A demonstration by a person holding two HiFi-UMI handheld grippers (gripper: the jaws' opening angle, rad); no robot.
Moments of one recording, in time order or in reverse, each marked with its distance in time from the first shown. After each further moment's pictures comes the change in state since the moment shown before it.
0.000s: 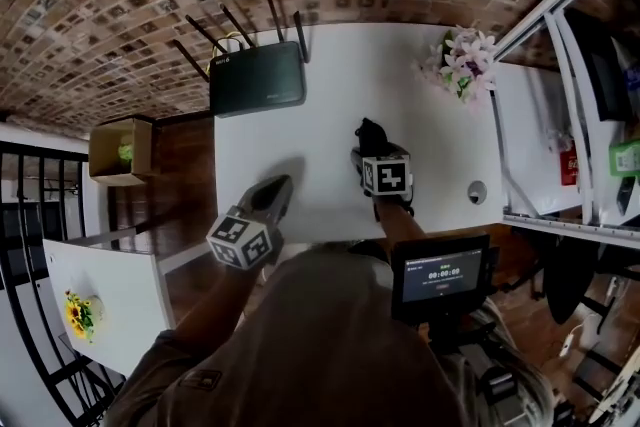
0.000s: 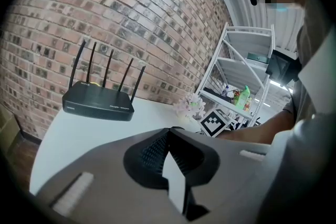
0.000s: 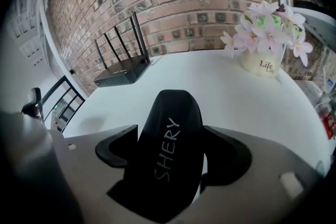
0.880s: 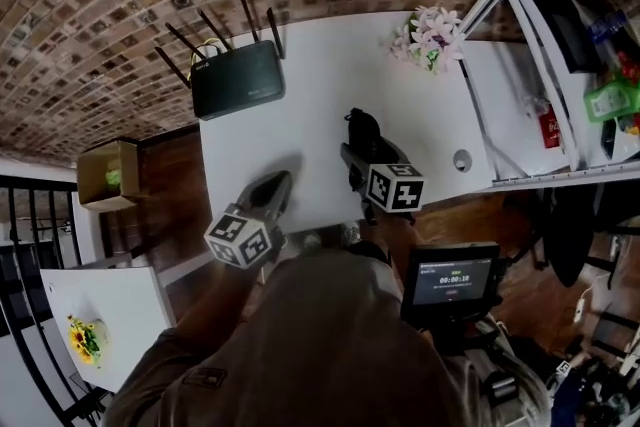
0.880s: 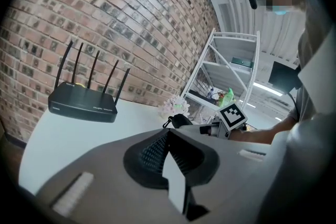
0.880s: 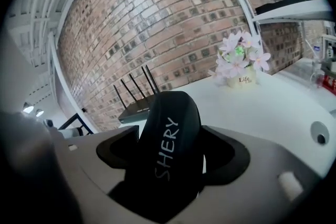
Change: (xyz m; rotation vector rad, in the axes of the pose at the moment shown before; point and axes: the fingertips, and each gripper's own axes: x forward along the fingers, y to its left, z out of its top) left arm -0.014 -0.035 0.002 0.026 -0.027 -0.147; right arm -0.103 0.032 0.016 0.215 -0.354 0.141
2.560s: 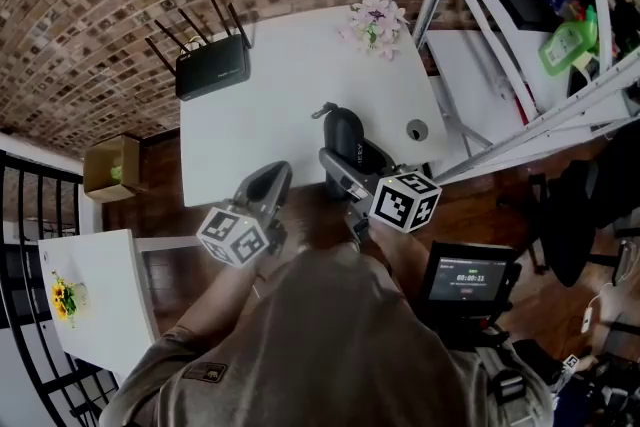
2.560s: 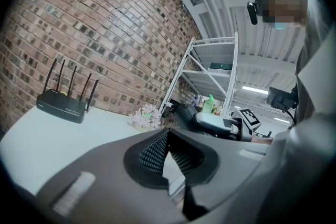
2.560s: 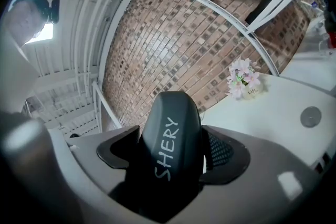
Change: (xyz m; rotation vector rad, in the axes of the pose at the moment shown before) left arm -0.008 -0.186 -0.011 0.060 -0.163 -0.024; right arm -0.208 0.025 0.024 0.168 -0.261 0.495
